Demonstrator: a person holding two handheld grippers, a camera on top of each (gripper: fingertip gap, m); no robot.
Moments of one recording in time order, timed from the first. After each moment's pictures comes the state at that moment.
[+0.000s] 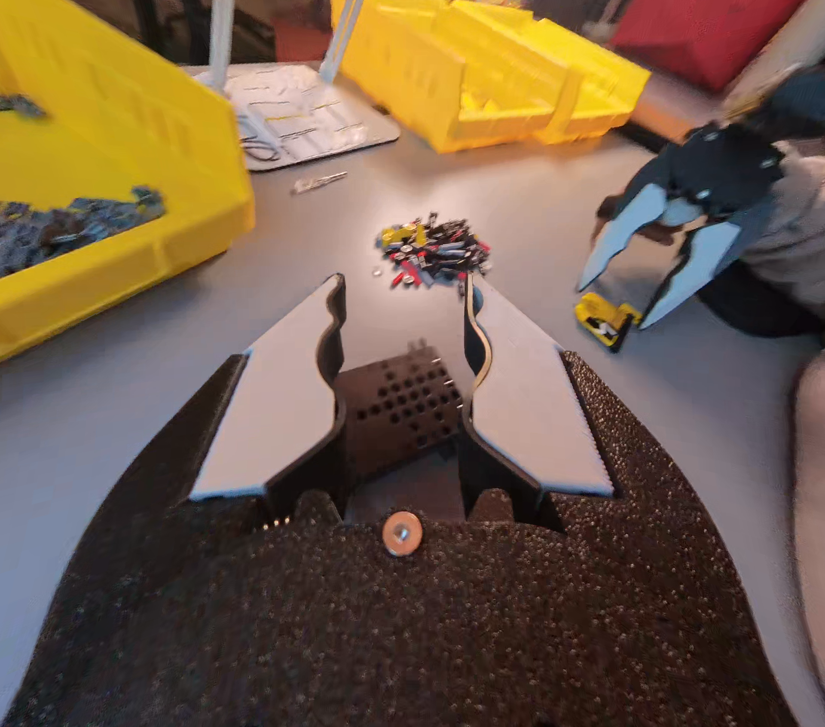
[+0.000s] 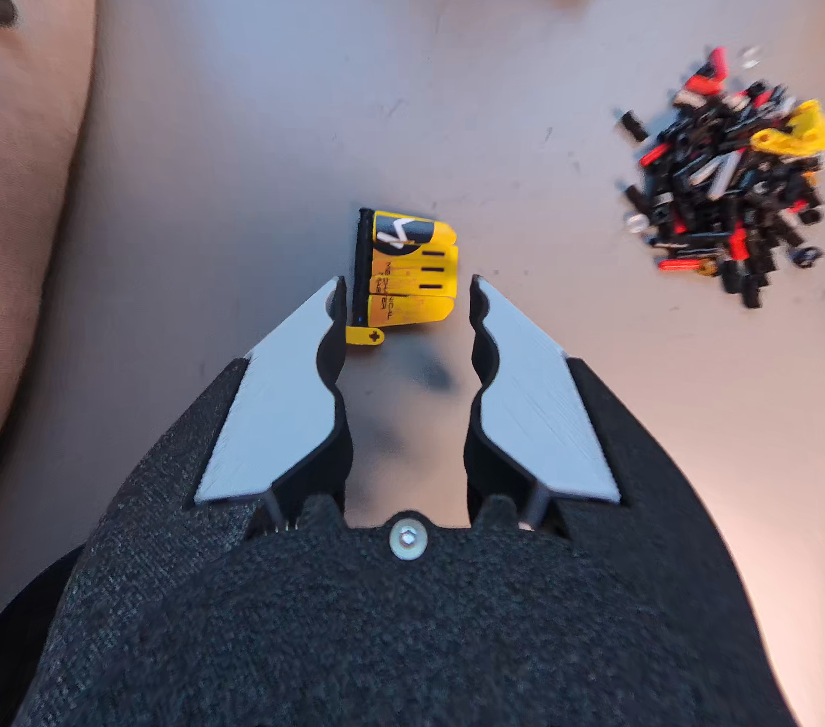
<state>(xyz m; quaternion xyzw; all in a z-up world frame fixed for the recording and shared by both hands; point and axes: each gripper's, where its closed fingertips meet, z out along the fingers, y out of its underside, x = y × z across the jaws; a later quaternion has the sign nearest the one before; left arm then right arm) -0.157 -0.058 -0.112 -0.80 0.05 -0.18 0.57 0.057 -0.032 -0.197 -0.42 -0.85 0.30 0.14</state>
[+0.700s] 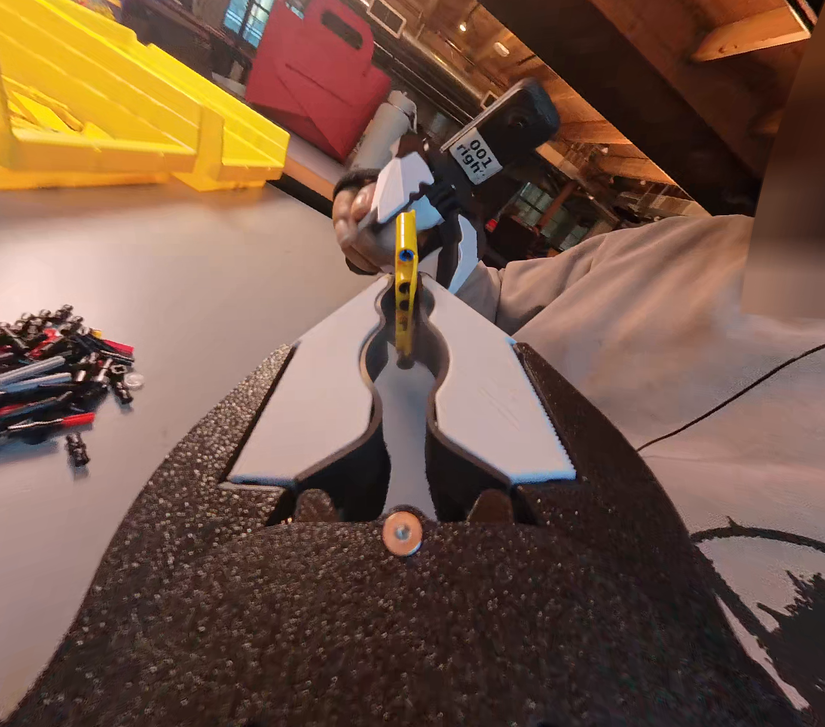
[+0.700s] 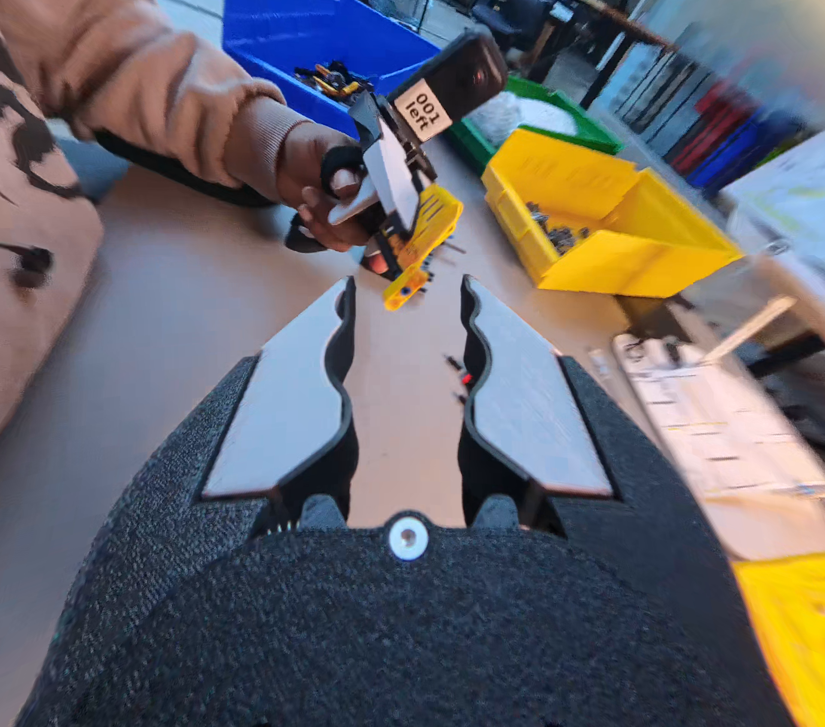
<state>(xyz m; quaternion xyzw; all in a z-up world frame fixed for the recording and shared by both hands) -0.001 -0.056 -0.066 -0.63 0.16 -0.55 0.52 0.015 -0.047 -0.068 -0.33 -0.72 0.43 0.43</state>
